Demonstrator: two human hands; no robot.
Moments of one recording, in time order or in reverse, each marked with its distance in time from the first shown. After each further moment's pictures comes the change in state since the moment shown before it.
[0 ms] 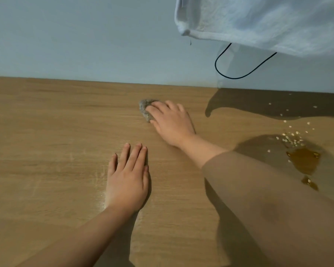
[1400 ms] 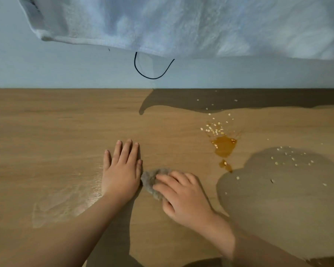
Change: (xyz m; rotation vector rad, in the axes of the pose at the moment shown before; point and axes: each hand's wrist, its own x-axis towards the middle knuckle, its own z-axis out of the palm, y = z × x) left_hand 0.011 0.139 0.014 -0.073 -0.099 0.022; right_hand -0.266 0.069 -0.023 0.166 0.038 0.001
